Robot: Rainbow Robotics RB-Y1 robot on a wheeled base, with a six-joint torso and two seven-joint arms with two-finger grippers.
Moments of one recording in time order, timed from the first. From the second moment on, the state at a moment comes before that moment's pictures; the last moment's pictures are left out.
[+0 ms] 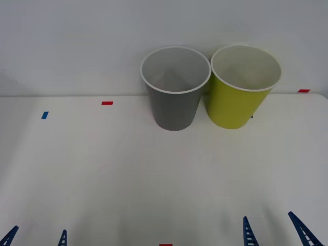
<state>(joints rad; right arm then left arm) 0.98 -0.41 0.36 -2.02 -0.25 -0.62 1.63 1.00 0.41 -0.21 -1.86 0.21 -0.75 -1.63</state>
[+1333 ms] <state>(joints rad) 0.98 -0.41 0.36 -2.02 -0.25 -0.62 1.63 1.00 0.41 -0.21 -1.86 0.21 -0.75 -1.63</state>
